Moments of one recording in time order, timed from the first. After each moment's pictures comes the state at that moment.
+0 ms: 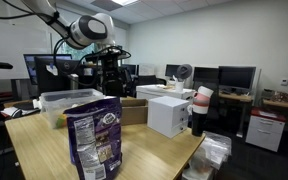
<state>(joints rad) -0.03 0.03 -0.14 -2.11 -0.23 2.17 -0.51</state>
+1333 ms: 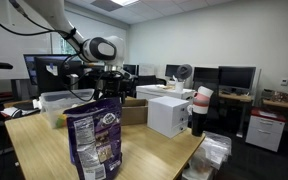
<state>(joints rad) -0.10 0.22 -0.09 -2.05 -0.05 2.08 -0.56</state>
